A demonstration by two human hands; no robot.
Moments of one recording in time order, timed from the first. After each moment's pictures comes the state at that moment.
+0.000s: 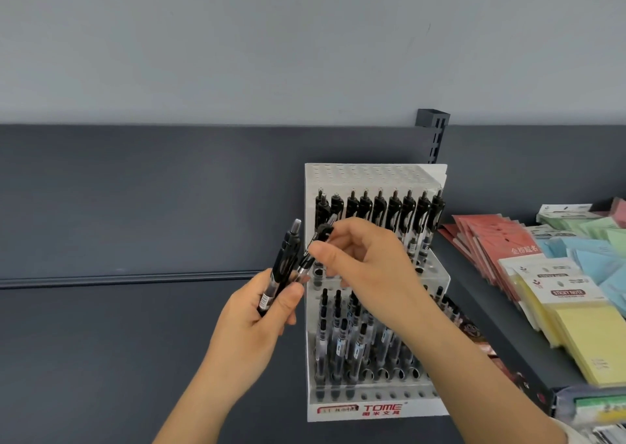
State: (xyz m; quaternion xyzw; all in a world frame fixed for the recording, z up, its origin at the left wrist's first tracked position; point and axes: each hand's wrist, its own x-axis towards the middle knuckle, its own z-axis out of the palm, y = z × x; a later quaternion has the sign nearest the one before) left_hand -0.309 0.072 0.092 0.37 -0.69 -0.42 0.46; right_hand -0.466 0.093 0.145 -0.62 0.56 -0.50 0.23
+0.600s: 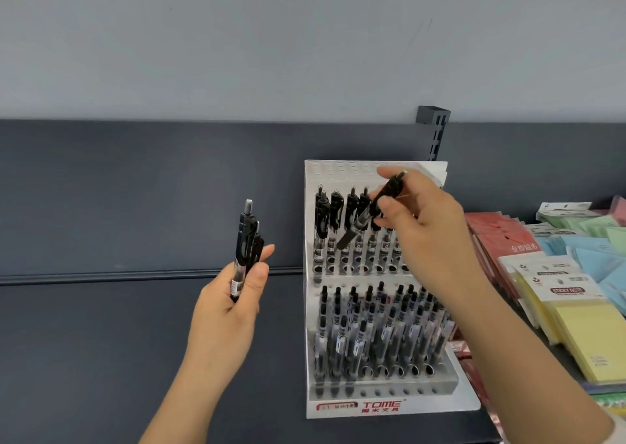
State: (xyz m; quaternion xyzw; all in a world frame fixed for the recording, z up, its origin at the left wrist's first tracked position) left_hand -0.301 0.063 0.091 0.42 -0.64 -0.36 0.53; right_hand -0.502 0.093 0.167 -0.59 0.58 -0.56 0.08
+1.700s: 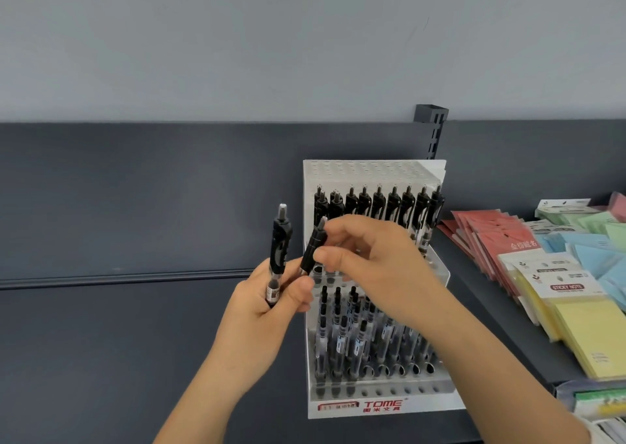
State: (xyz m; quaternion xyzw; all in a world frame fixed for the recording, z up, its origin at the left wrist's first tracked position) left_hand -0.321 0.072 0.102 0.31 -0.69 -0.41 0.50; right_hand -0.474 0.100 0.155 -0.69 0.53 -0.45 0.21
